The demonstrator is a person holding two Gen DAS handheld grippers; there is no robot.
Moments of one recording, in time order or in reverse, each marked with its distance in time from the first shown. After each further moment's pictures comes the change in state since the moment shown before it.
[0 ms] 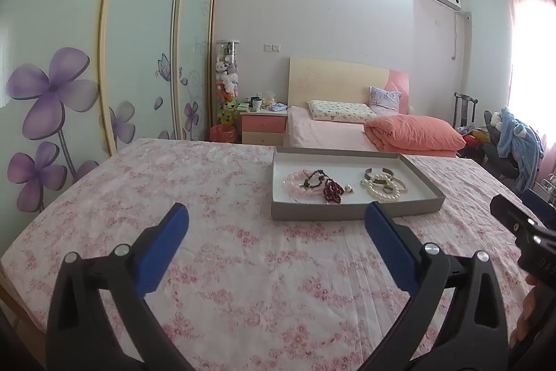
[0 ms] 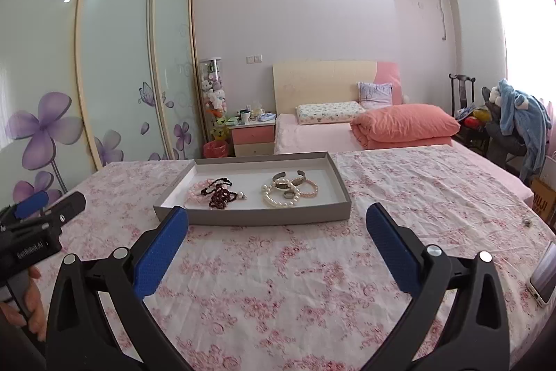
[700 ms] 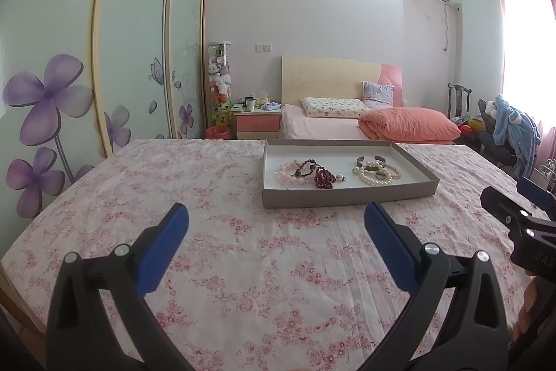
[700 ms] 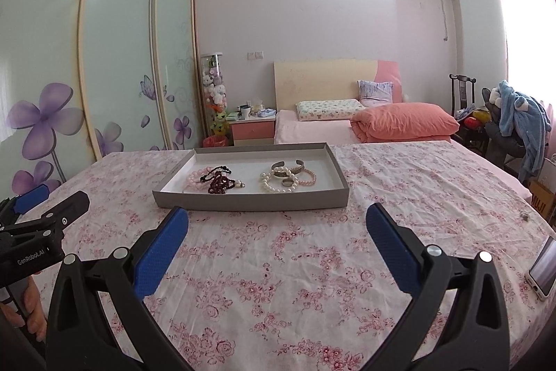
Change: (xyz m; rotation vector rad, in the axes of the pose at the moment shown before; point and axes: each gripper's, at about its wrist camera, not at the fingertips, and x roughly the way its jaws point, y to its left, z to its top) left arm -0.005 -0.012 -0.016 0.045 -0.005 -0.013; right arm -0.004 -0.001 -0.011 -0.013 0.018 0.009
